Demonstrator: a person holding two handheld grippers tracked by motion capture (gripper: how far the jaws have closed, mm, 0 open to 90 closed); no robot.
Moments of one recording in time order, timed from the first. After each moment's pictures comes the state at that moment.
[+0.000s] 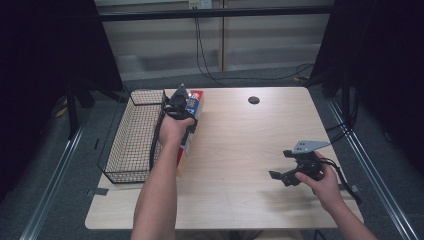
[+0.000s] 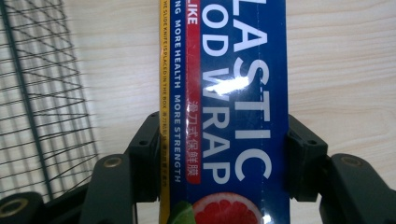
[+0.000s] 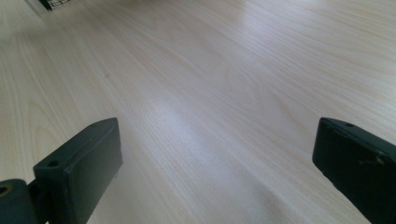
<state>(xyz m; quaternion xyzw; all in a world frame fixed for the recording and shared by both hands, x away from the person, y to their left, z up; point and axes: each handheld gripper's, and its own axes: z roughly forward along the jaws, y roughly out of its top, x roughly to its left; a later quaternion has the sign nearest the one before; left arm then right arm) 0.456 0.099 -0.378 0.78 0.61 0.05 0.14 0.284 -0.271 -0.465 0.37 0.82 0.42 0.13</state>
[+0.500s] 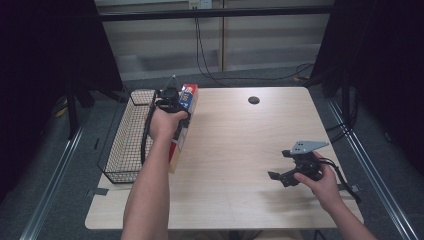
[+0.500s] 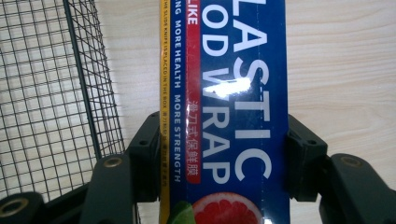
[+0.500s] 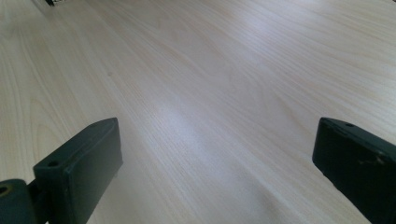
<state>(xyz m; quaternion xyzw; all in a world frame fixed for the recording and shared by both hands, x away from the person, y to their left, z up) 0.451 0.115 -0.347 0.77 0.61 0.05 0.15 0.284 -0.267 -0.464 0.36 0.82 0.42 0.13</state>
